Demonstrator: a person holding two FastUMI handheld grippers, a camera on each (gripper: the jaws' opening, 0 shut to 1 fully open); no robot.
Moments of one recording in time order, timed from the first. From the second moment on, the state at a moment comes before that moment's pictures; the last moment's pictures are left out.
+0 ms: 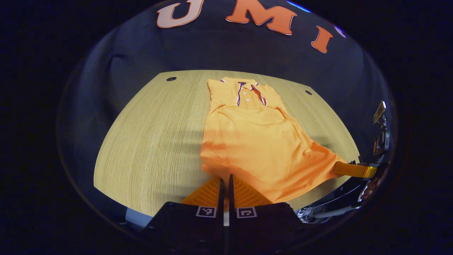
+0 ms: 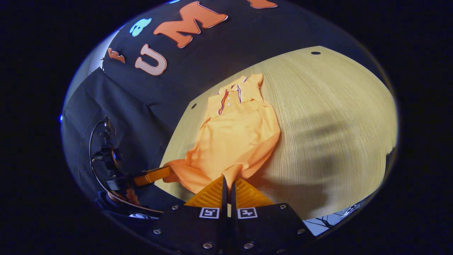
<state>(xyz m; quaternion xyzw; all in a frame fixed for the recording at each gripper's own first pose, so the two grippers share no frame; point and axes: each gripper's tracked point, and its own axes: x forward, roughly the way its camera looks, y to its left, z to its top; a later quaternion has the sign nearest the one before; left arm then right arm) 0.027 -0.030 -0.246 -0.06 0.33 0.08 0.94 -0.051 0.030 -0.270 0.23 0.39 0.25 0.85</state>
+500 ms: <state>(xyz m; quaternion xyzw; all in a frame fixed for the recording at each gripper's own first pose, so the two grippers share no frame) 0.108 -0.018 -0.164 -0.05 0.28 0.06 0.96 0.026 0.034 -0.210 0.23 0.34 0.26 0.87</state>
